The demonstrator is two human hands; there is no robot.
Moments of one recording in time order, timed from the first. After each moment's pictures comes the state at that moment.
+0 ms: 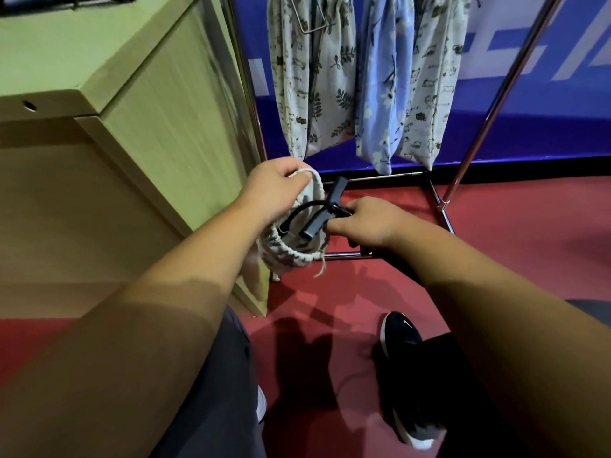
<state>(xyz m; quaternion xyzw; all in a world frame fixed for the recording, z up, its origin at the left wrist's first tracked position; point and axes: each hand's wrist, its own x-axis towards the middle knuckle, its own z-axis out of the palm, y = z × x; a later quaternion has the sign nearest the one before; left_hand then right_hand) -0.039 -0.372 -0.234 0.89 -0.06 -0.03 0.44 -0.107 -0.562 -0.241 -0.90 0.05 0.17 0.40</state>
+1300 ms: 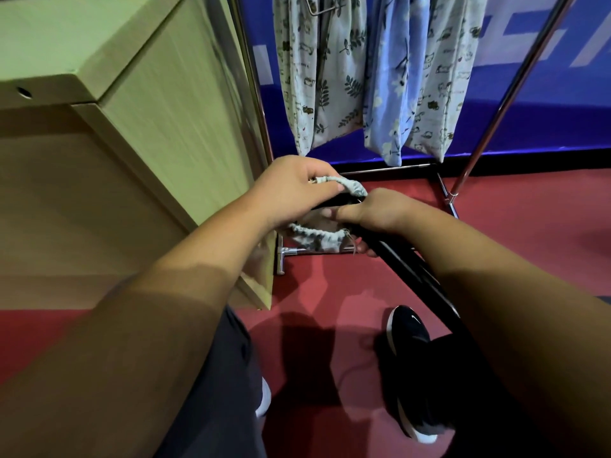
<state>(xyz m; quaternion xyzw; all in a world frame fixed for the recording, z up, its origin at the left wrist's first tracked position) -0.064 -0.377 -0.215 0.89 -0.20 -0.08 0.39 -0.100 -0.562 -0.247 -0.81 0.12 0.25 0.52</state>
